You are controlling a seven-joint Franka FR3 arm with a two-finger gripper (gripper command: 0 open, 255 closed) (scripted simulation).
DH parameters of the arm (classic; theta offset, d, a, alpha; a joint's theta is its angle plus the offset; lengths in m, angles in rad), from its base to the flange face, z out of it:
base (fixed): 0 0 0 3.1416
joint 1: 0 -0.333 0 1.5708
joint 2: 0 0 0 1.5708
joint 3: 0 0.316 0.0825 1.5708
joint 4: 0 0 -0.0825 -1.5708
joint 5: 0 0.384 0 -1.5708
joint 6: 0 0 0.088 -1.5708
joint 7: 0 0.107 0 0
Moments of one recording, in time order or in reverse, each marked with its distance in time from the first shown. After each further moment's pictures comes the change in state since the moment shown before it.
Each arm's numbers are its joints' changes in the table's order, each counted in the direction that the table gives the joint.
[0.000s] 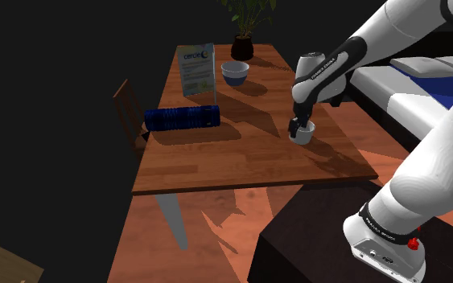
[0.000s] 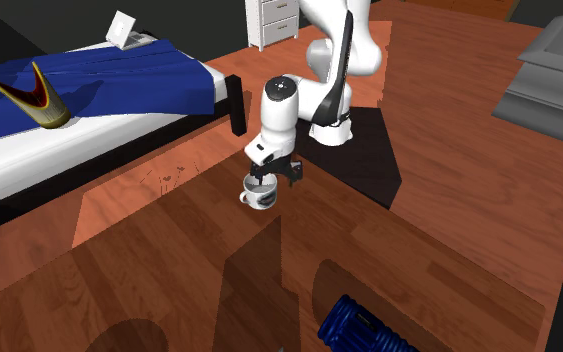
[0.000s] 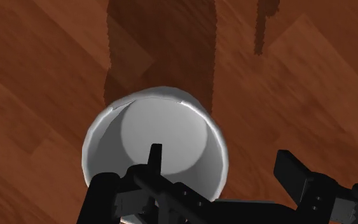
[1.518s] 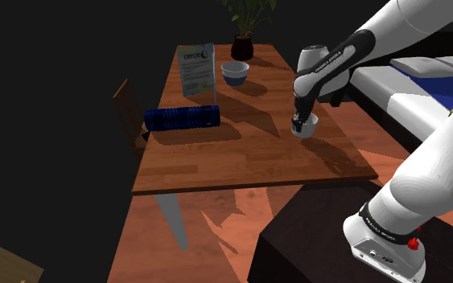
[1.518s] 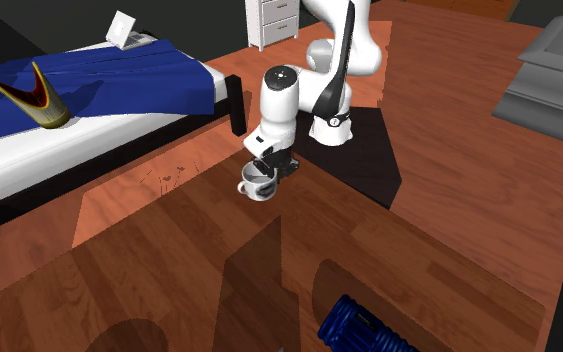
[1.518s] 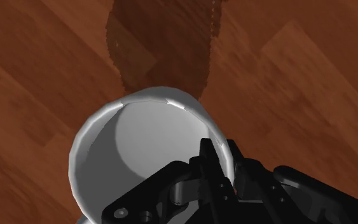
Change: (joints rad) arm -0.001 -0.058 -0.001 0.009 -0.010 0.066 0.003
